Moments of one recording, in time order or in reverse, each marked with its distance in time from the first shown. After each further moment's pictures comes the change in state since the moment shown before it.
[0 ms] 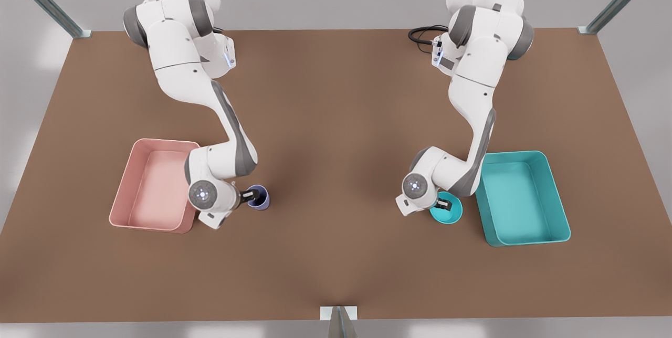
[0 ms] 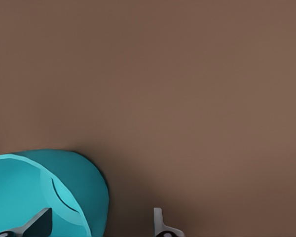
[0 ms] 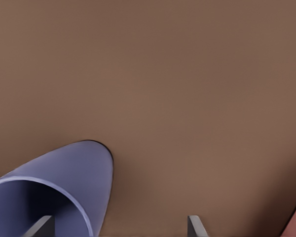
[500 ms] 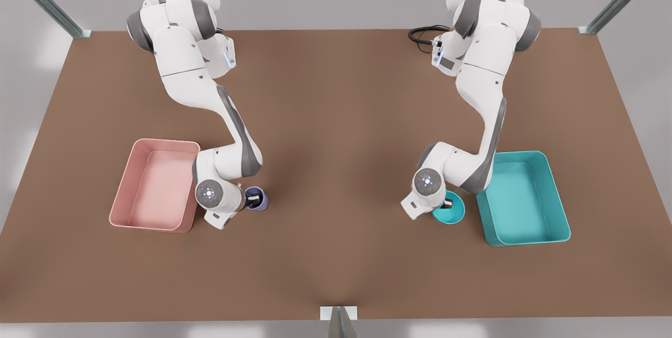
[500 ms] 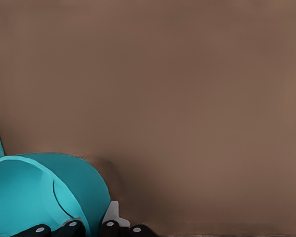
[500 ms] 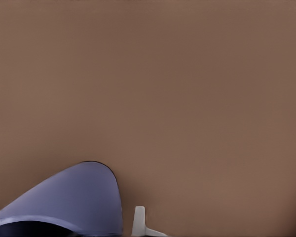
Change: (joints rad) left arm 0.015 -0.127 0.002 0.006 -0.084 -0.015 -0.087; right arm 0.011 0.033 0.000 -0.012 0.020 0.097 0.030
